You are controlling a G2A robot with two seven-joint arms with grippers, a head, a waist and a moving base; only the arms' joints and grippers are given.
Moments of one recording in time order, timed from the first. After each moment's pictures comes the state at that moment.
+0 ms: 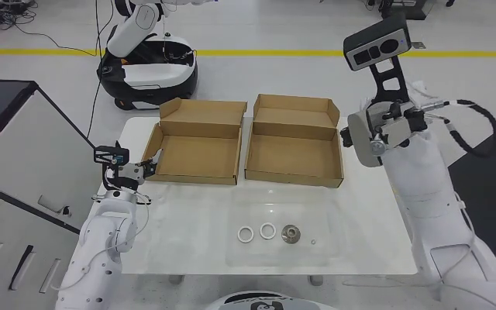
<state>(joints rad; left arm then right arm) 1.73 -1.15 -1.60 -1.80 1.33 0.00 0.00 -0.84 -1.14 1.19 -1.71 1.31 -0.07 1.52</state>
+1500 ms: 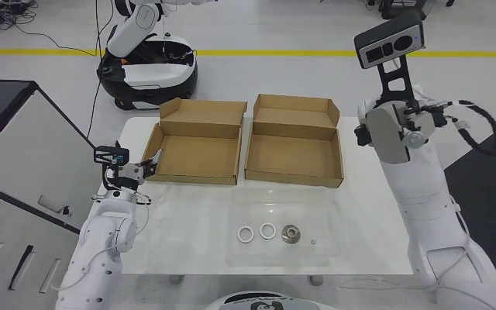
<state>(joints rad) 1.73 -1.15 -1.60 -1.80 1.33 0.00 0.00 -0.87 -1.16 1.22 -1.72 1.39 -0.06 1.51</state>
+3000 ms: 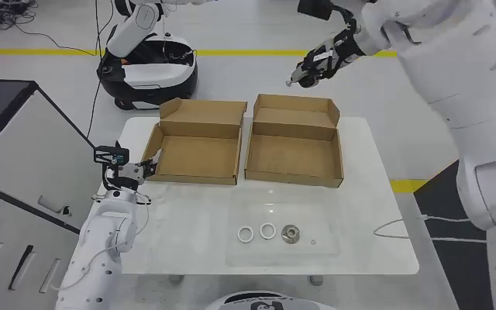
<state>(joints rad) 1.73 -1.15 -1.60 -1.80 1.33 0.00 0.00 -0.10 -1.10 0.67 -1.15 -0.06 0.24 1.54</state>
